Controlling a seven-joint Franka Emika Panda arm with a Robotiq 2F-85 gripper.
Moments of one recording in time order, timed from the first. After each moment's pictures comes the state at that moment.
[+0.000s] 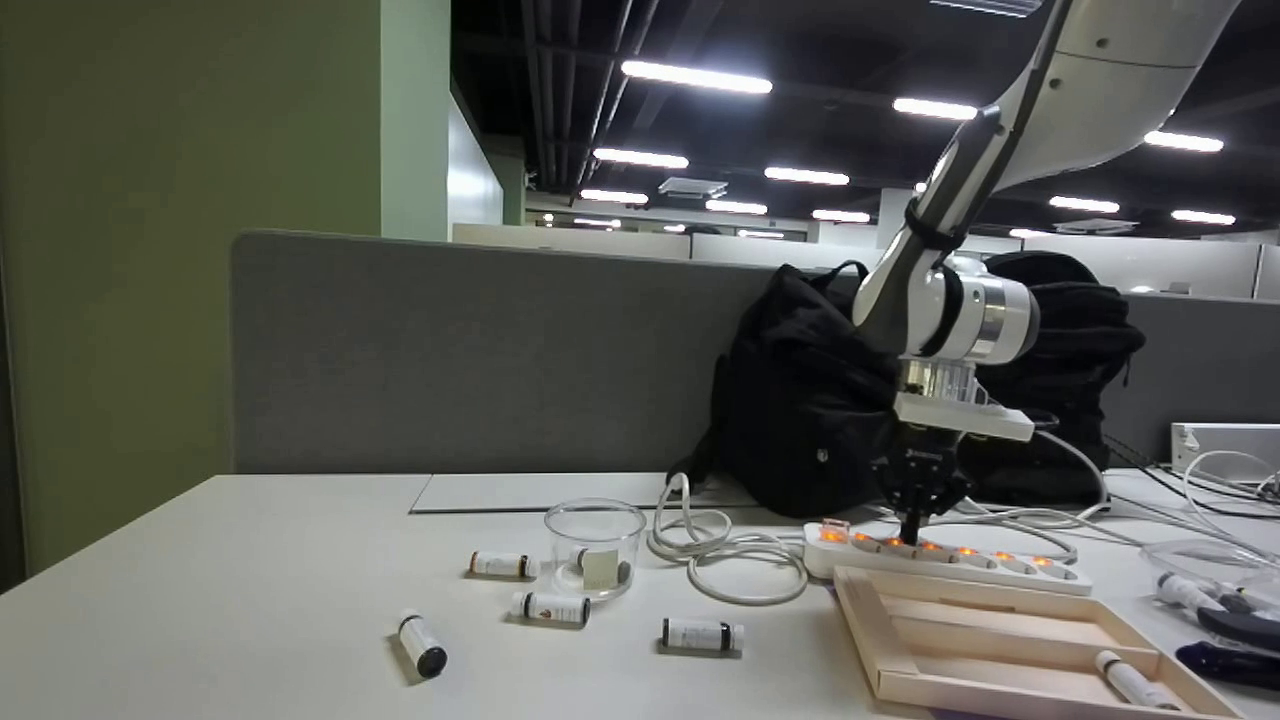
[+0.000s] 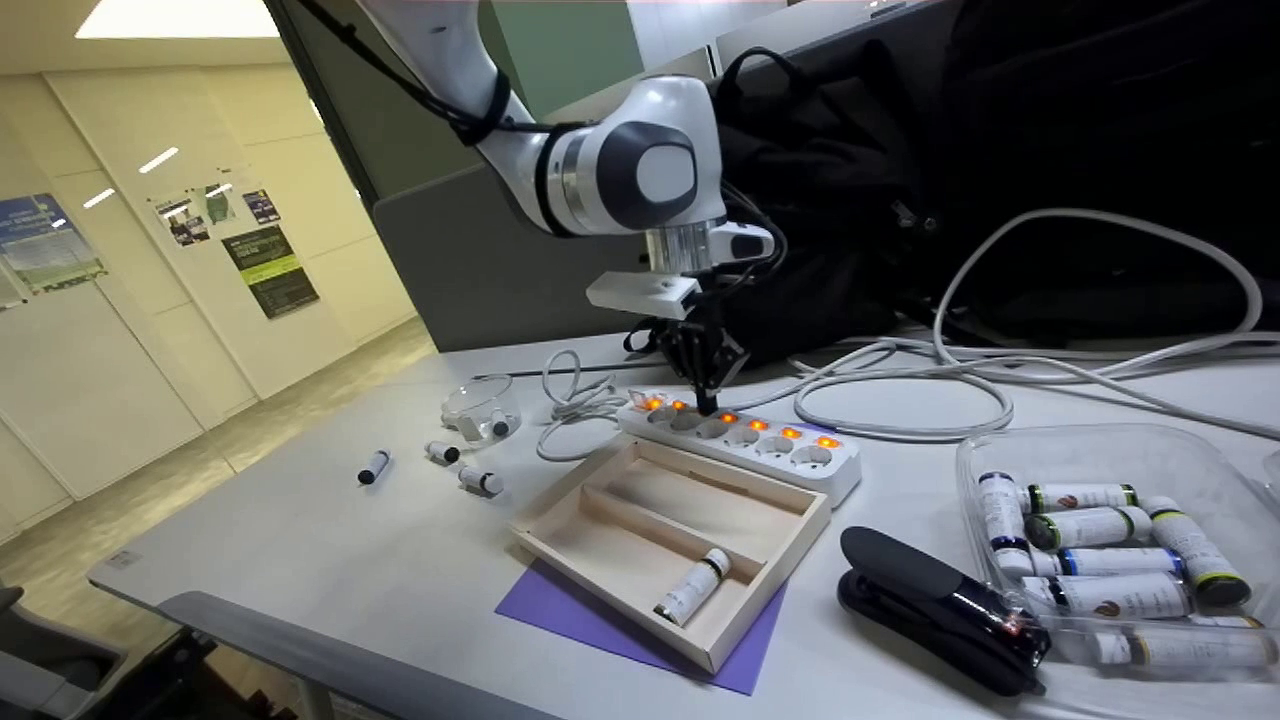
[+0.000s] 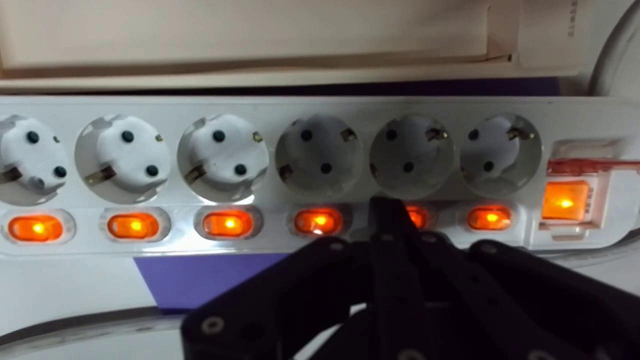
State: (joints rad) arm -0.15 0.77 -0.02 -1.82 0.20 2.49 0.07
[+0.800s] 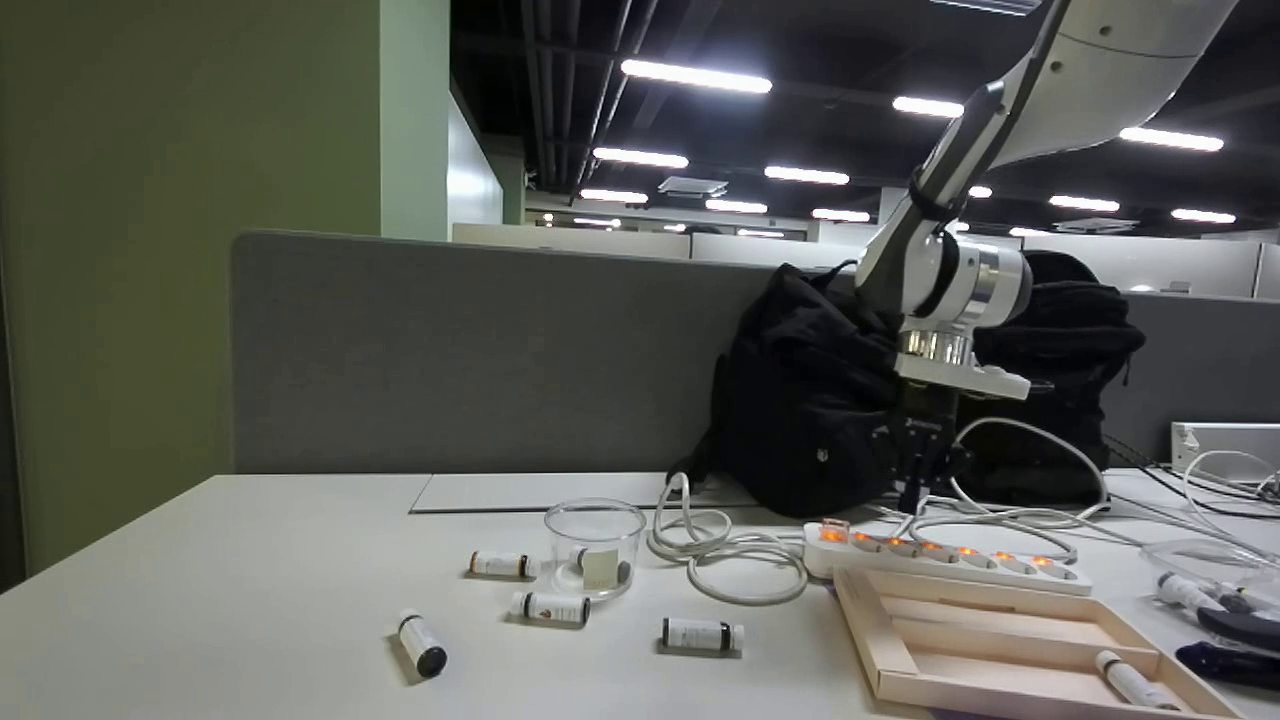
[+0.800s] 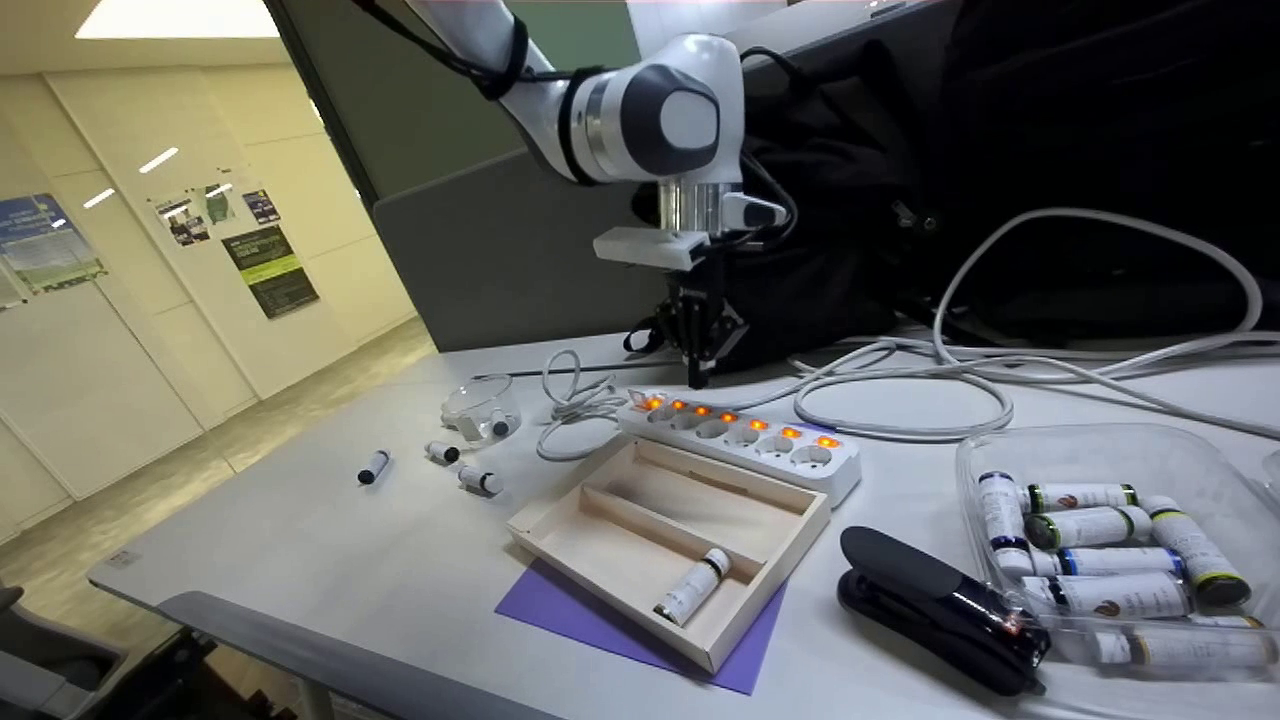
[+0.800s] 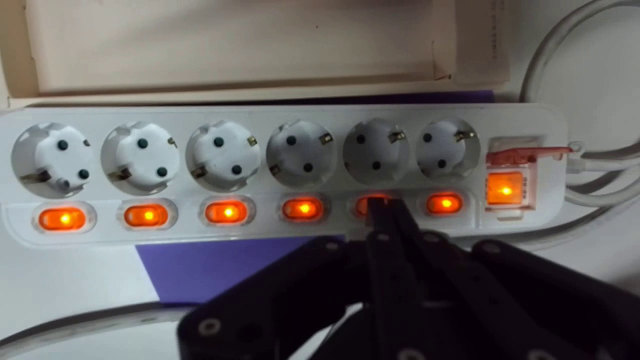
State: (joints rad) arm -0.18 0.77 -0.02 -1.67 0.23 2.22 0.05
